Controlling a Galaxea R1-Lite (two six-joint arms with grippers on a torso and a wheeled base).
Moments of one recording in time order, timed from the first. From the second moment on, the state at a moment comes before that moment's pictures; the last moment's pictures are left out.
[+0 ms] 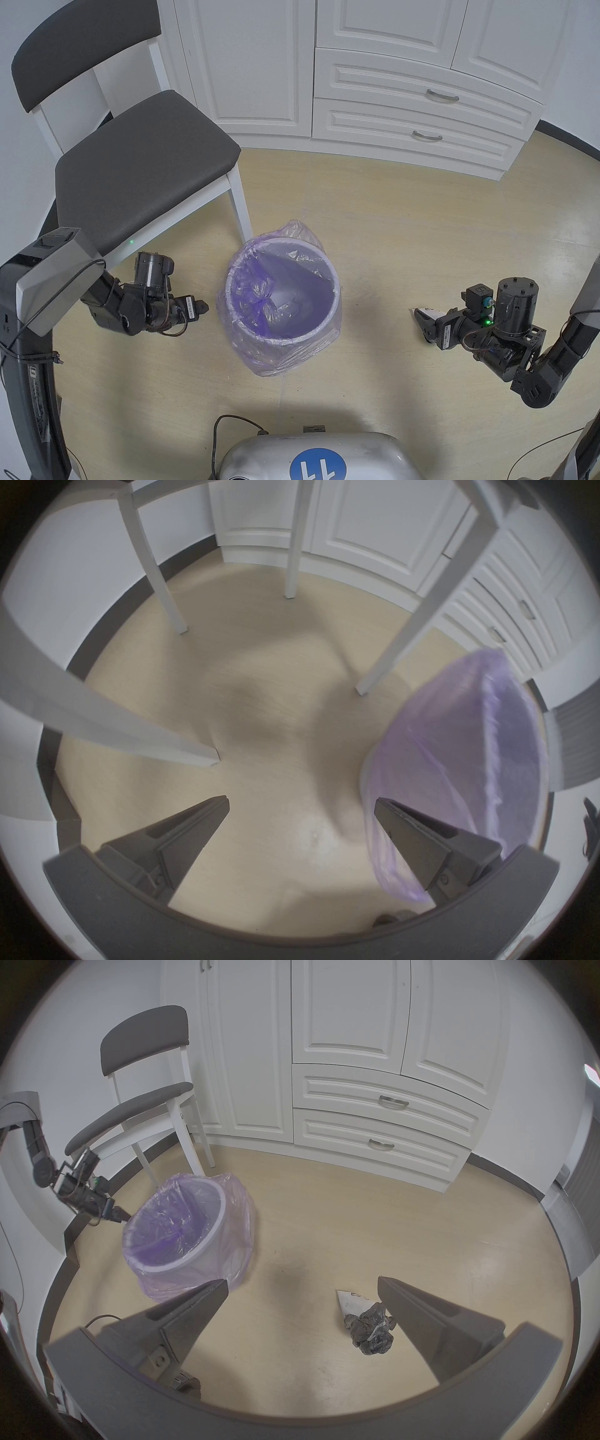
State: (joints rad) left arm -0.13 2.32 -1.13 -0.46 0.04 -0.31; right arm 0.40 1.93 -0.39 -1.27 -0.24 -0.07
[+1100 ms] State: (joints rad) left arm -0.18 2.45 -0.97 -0.98 -0.14 -0.30; right arm 0.38 1.93 -0.39 -1.27 -0.24 -0.07
